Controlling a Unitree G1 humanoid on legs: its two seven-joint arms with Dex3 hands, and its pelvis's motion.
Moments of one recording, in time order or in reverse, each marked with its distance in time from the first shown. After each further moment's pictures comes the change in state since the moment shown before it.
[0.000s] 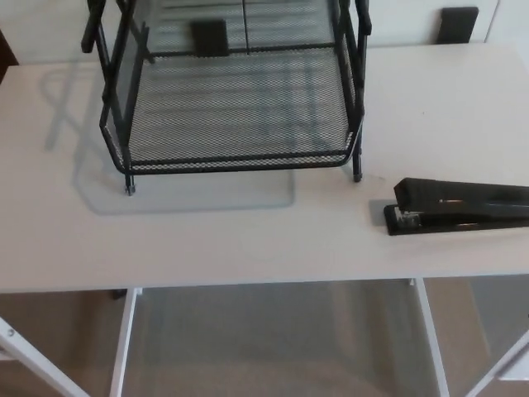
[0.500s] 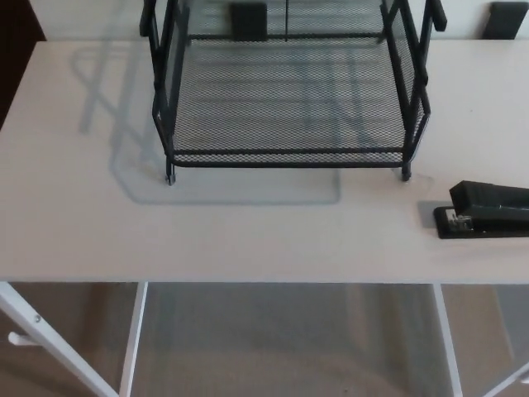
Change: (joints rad) left_arm -0.011 0.003 0.011 0.009 -0.002 0.003 0.007; right_arm -0.003 0.003 -0.027 -0.026 0.013 0.007 0.011
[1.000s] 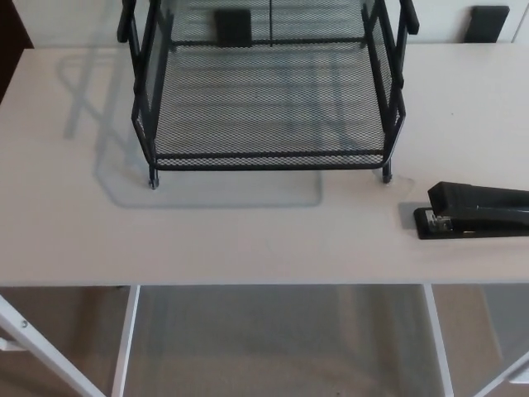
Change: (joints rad) left_arm 0.024 0.000 0.060 -0.064 -0.027 0.021 0.011; right_arm 0.001 -0.006 -0.165 -0.136 0.069 0.101 -0.002
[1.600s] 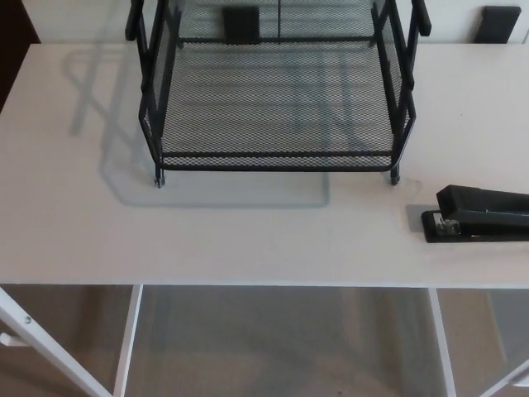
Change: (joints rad) left_arm -0.007 0.008 0.007 -0.095 -0.009 0.030 -0.013; right_arm -0.367 -0.238 0.025 -0.431 -0.009 0.207 -0.011
